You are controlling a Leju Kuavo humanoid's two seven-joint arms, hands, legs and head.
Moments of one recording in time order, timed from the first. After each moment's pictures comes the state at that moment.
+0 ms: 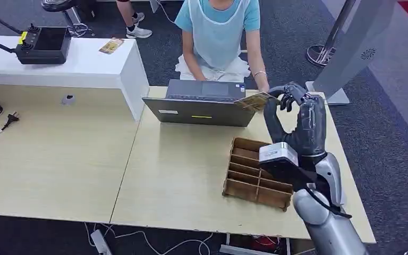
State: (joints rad) left arm -0.08 -0.21 1.05 -0.23 -1.41 0.26 0.11; right arm -0.38 -0.11 0.42 -1.82 0.80 -0.33 -0.19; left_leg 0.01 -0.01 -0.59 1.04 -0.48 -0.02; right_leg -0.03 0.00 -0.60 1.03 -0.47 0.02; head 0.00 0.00
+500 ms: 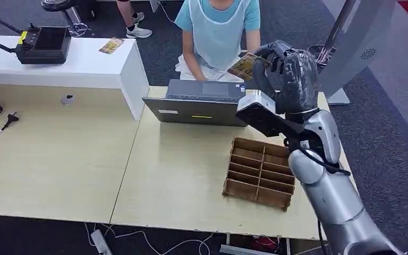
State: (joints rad) left arm -0.08 -0.21 1.04 -0.23 -1.43 0.25 0.11; right arm -0.66 -0.11 0.47 -1.65 0.86 -0.20 -0.07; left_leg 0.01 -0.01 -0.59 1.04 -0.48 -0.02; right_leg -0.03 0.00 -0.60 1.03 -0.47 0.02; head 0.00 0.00
